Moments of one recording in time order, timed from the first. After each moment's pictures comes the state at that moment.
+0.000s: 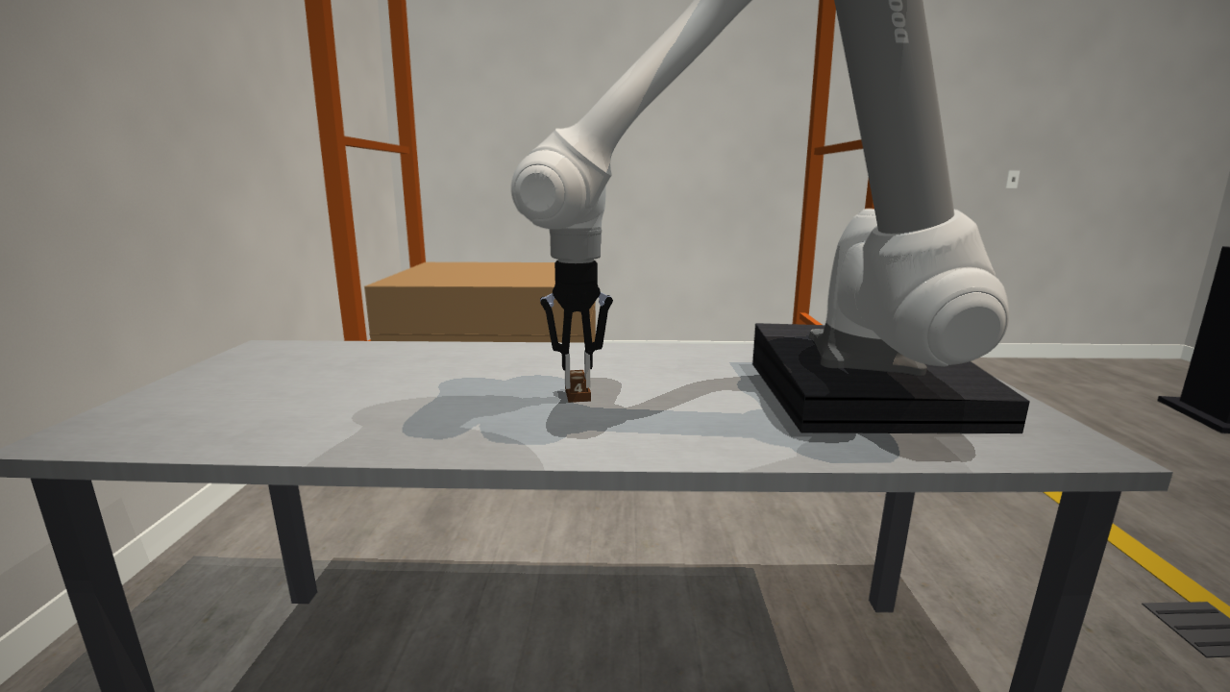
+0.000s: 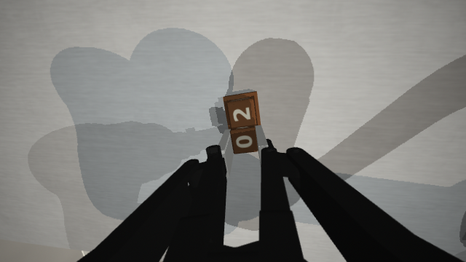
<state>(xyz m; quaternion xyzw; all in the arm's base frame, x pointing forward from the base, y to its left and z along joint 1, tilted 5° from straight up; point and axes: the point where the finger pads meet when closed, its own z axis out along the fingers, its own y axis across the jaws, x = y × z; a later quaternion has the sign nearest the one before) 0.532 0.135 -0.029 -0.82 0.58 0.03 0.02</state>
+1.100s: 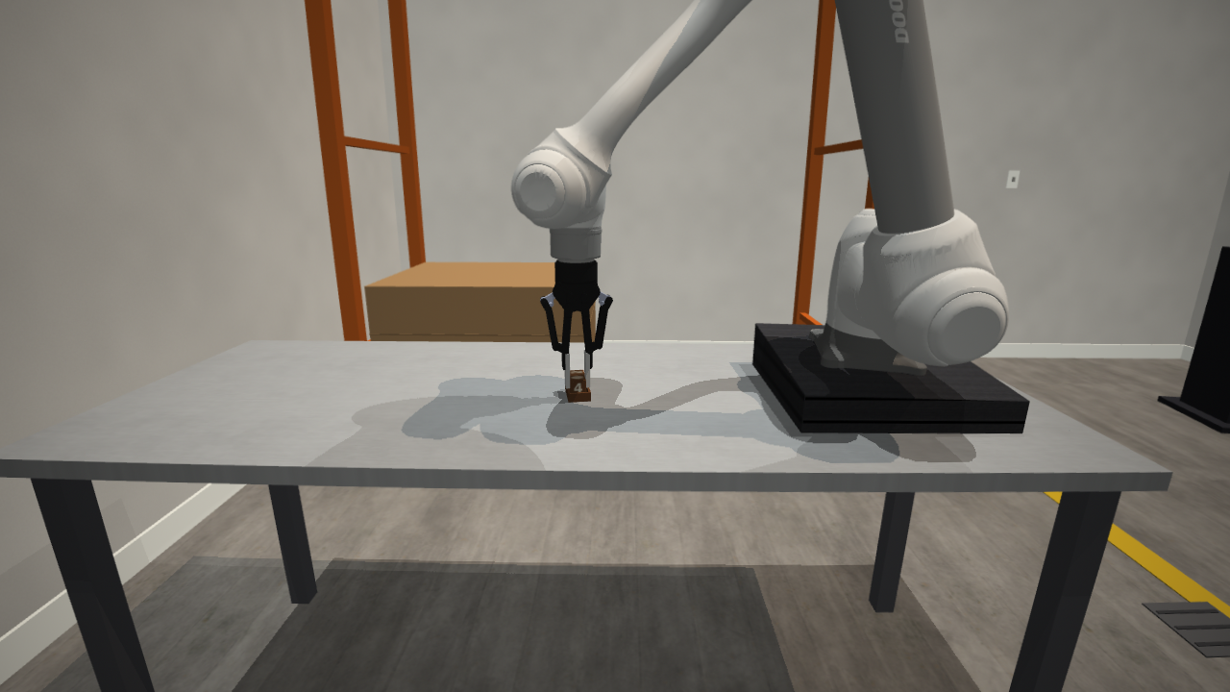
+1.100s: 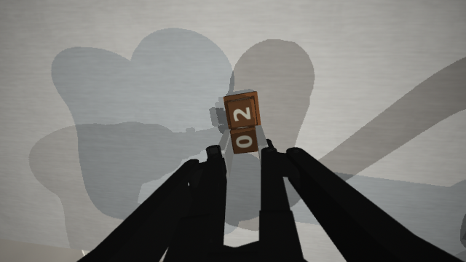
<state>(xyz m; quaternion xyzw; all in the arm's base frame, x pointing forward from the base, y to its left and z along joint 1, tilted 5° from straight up) 0.532 0.135 -0.029 -0.82 0.58 0.03 0.02</state>
